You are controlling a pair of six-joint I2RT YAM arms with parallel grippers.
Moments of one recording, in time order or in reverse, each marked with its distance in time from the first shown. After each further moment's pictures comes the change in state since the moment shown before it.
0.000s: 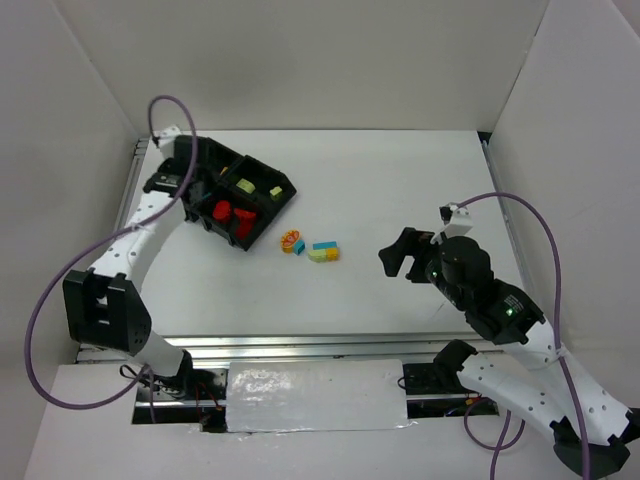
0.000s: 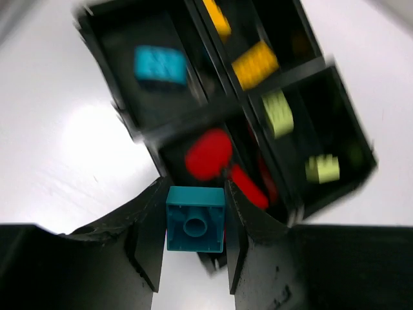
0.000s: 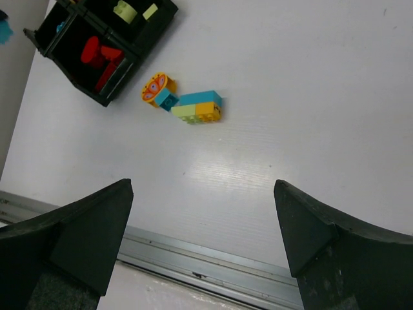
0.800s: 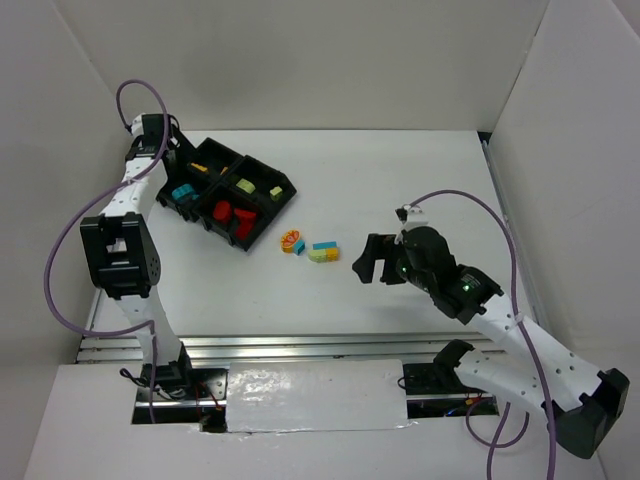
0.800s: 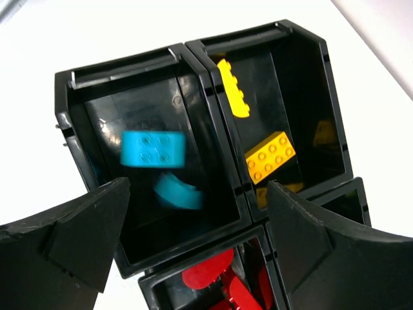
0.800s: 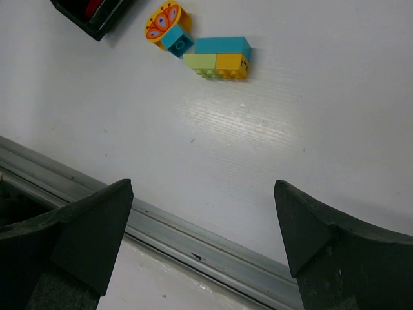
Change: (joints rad) left arm 0.347 0.415 0.353 0.085 0.228 -0.018; right arm 0.000 0.180 -0.111 0.150 -0.207 -0.037
